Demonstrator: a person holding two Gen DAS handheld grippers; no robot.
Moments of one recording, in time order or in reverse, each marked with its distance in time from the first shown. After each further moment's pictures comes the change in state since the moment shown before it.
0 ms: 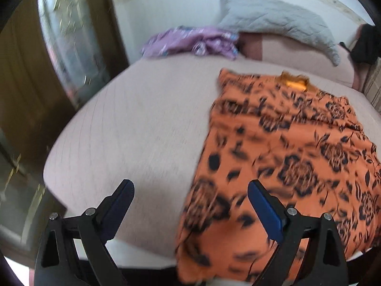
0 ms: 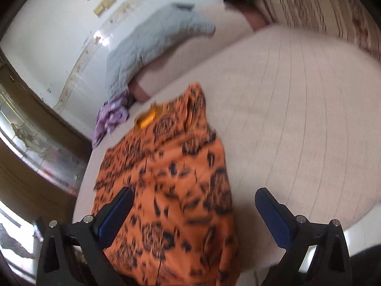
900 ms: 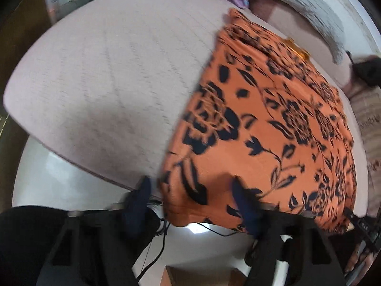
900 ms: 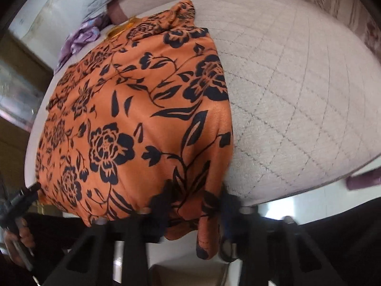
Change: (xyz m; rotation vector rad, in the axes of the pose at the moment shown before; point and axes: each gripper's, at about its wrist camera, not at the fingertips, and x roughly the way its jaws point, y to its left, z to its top) left arm 0.038 0.026 -0.048 -0.168 0.359 -0.279; right arm 0.036 0.016 -0.082 -0.193 0.328 -0.292
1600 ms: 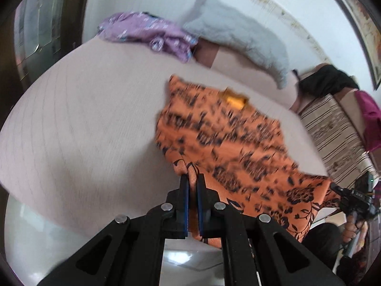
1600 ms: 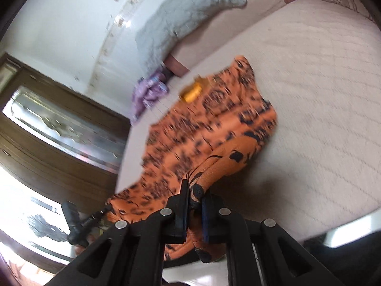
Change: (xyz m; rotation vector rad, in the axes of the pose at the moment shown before) left arm -0.111 -0.027 0.084 0.140 -0.242 -0.255; right arm -0.090 -0.008 0.076 0.158 -0.190 0.550
